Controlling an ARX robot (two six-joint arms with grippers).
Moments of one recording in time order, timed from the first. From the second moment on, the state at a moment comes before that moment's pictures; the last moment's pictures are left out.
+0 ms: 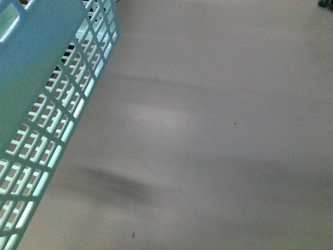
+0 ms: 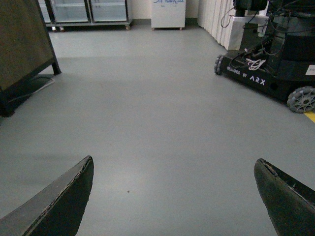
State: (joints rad) left arm -0.05 0.84 0.84 -0.35 0.07 -1.46; right arm 0.00 0.00 0.02 0.00 0.00 0.00
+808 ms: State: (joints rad) left arm -0.05 0.84 0.84 -0.36 0.06 -1.46; right arm 0.00 0.00 0.02 0.00 0.00 0.00
